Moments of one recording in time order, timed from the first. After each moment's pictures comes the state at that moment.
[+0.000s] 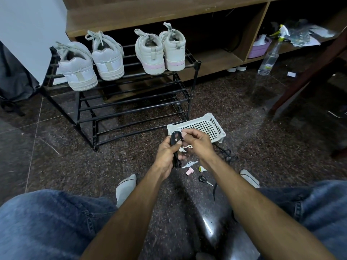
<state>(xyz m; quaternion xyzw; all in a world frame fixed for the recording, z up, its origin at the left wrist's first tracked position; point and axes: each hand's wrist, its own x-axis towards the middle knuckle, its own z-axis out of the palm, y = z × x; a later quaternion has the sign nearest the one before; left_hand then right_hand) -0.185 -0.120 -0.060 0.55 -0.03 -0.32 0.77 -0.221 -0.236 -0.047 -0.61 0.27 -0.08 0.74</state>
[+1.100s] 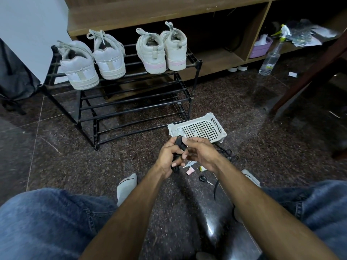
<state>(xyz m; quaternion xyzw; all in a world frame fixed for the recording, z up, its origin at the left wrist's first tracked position) -0.184 -0.112 -0.065 0.52 -0.09 -0.39 0.76 -0.235 -0.244 -0.052 -0.55 0.21 0.06 0.80</state>
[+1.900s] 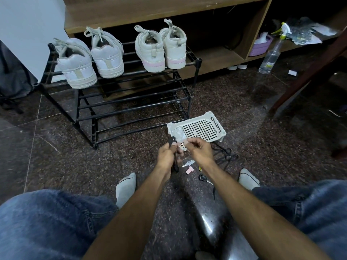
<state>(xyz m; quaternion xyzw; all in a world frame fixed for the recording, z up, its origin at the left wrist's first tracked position) -0.186 -0.124 -0.082 0.65 0.05 -0.30 0.70 -0.225 -0.237 -0.093 -0.69 0.30 -0.10 0.65</state>
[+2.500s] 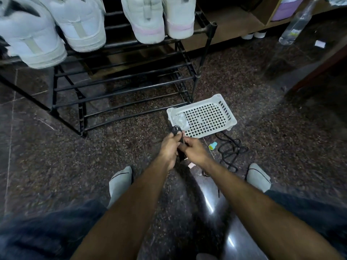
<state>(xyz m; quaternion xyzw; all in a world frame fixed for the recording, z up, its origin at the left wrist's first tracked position) -0.123 -0.165 -0.145 0.56 0.20 -0.35 0.72 -0.170 -0.249 -0.165 -0.76 0.24 0.08 0.60</state>
